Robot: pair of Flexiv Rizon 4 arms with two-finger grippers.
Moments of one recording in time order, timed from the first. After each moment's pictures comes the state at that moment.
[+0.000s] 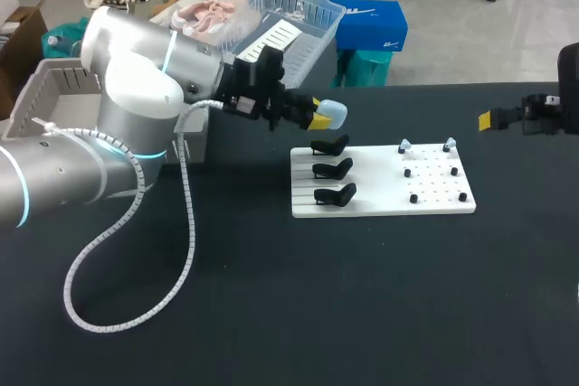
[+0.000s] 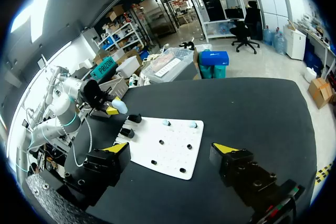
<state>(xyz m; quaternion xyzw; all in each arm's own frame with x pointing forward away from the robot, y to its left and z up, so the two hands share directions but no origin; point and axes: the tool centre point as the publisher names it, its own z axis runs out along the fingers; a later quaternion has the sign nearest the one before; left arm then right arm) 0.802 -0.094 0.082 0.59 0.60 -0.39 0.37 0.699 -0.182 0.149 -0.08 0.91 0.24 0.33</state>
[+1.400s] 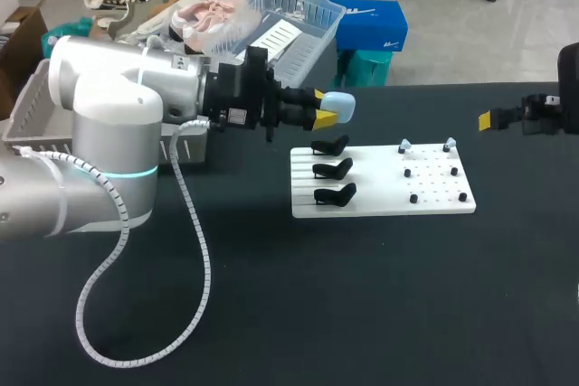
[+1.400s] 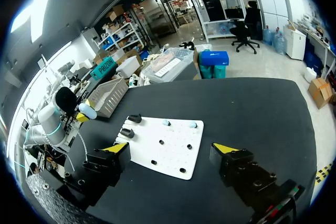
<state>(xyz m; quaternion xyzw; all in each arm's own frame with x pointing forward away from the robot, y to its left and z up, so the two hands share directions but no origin) 0.729 -0.102 0.152 0.56 0.54 -0.42 0.46 0.699 -0.182 0.149 -0.08 0.91 0.24 0.33</state>
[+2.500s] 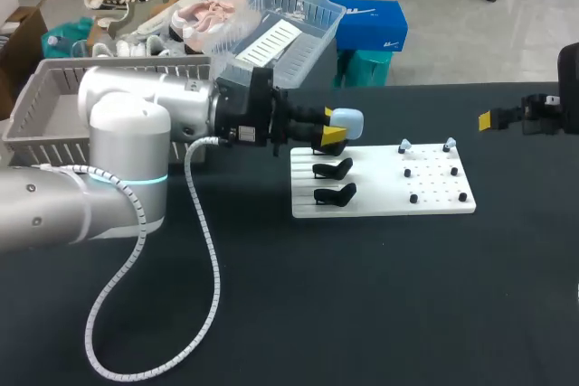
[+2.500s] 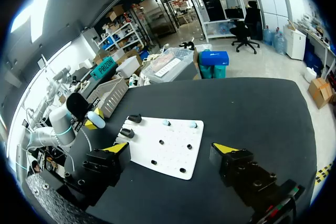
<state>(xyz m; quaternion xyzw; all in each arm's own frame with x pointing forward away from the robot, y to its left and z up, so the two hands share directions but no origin) 0.723 -0.119 0.123 0.54 0.51 -0.51 0.44 0.699 -0.182 0.149 -0.08 0.91 0.24 0.33</state>
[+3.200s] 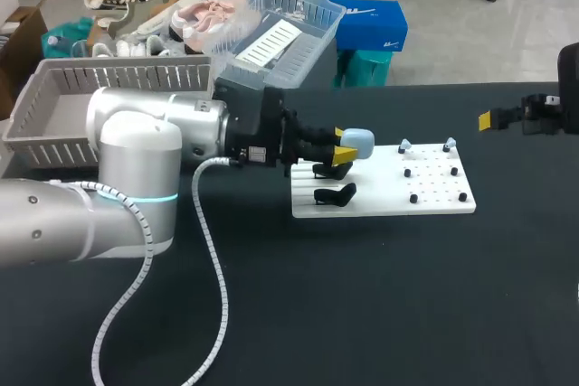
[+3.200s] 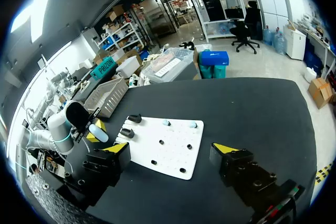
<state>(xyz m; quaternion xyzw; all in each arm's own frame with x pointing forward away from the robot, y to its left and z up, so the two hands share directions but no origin) 0.696 -0.134 0.105 0.53 0.52 -0.50 0.44 0.699 -0.182 0.149 -0.08 0.91 0.24 0.33</state>
